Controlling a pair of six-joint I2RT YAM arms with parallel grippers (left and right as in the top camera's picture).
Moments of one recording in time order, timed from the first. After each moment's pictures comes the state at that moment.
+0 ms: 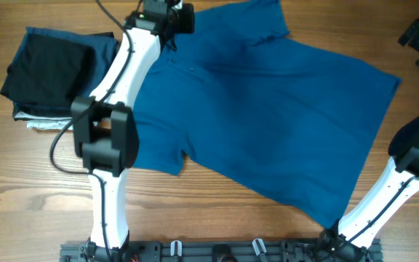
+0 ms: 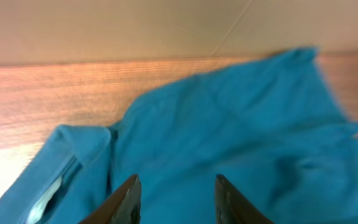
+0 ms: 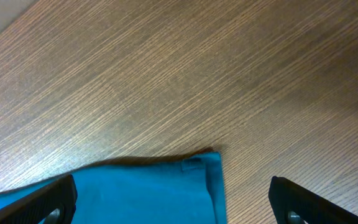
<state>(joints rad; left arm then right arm) -0.26 2.29 2.04 -0.50 0.08 -0.18 -0.51 2.30 2.23 -1.00 -0.04 0.16</state>
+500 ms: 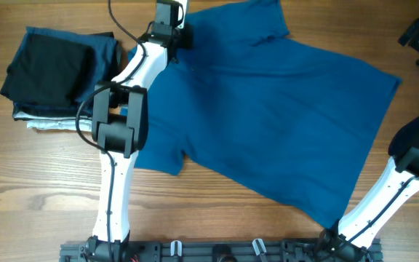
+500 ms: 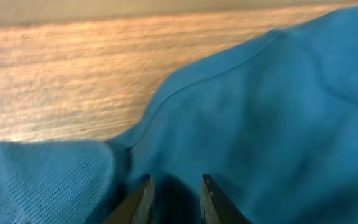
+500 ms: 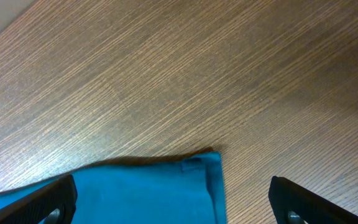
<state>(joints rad) -0.23 2.56 2.04 -0.23 0.04 -0.09 -0.51 2.30 2.23 -1.00 -0.04 0.16</state>
